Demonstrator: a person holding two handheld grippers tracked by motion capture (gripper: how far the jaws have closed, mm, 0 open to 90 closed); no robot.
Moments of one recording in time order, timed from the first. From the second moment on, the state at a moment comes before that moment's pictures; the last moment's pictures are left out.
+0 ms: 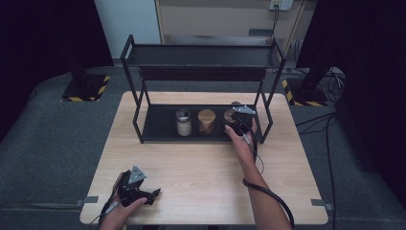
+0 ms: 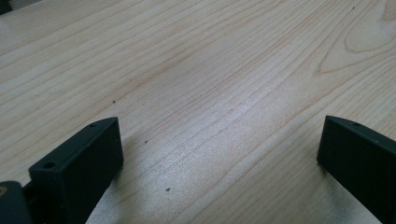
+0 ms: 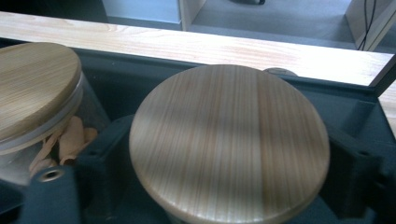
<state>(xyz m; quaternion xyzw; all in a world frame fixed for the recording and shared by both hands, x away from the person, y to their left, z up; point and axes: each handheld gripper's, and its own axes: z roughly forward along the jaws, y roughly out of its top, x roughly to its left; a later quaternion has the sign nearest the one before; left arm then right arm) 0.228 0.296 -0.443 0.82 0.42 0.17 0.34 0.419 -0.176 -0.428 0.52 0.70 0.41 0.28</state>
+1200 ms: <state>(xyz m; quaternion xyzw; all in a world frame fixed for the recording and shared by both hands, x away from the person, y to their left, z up) 0.229 0.297 -0.443 0.82 0.42 0.17 0.34 0.368 -0.186 -0.413 0.51 0.71 0.40 0.29</state>
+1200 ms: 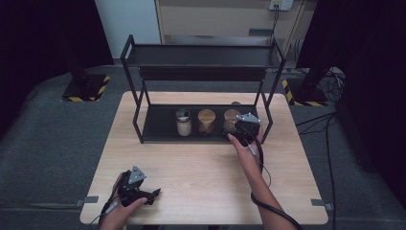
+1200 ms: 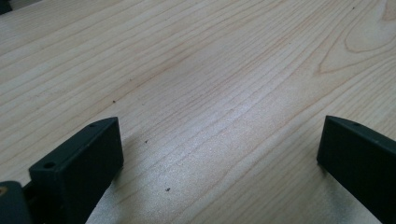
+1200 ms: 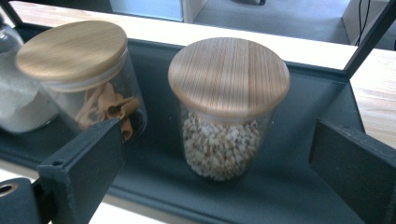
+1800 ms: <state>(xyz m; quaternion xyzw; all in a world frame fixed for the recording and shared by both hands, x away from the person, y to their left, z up) 0.228 0.296 -0.443 0.82 0.42 0.17 0.34 0.342 -0.203 -0.417 0.51 0.71 0.40 0.27</state>
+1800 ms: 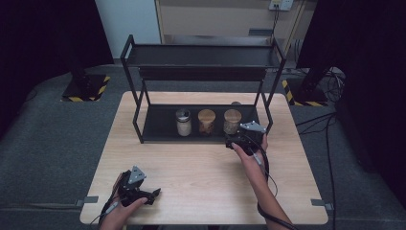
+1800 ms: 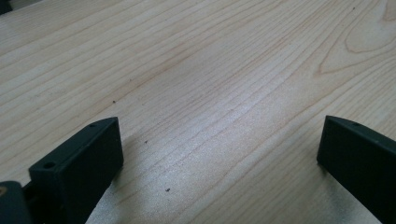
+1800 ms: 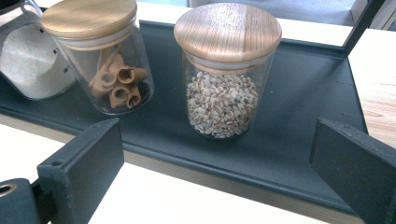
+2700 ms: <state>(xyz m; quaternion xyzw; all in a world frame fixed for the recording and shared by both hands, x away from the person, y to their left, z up) 0.228 0.296 -0.443 0.82 0.42 0.17 0.34 0.317 -0.213 -0.417 0.48 0.72 0.42 0.28</state>
